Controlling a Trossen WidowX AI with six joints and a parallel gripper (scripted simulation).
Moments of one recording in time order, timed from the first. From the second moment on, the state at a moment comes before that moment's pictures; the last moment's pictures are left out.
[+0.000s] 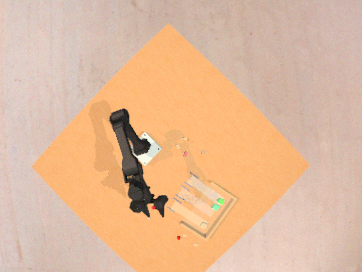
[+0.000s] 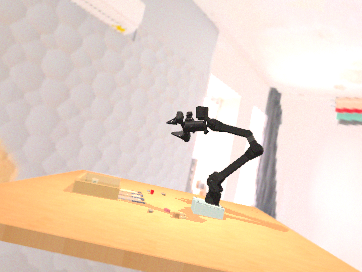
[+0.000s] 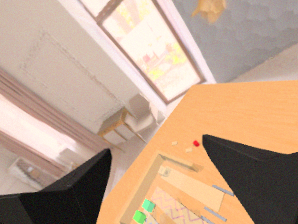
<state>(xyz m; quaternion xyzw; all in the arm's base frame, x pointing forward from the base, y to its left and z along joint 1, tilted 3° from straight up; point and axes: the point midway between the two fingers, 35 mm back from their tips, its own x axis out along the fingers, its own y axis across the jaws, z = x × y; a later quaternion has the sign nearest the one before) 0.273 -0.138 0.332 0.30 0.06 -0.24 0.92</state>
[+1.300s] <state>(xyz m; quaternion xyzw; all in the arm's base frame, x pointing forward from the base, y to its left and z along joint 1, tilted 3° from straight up) 0.349 -0.055 0.150 -0.01 0.40 -0.06 0.91</state>
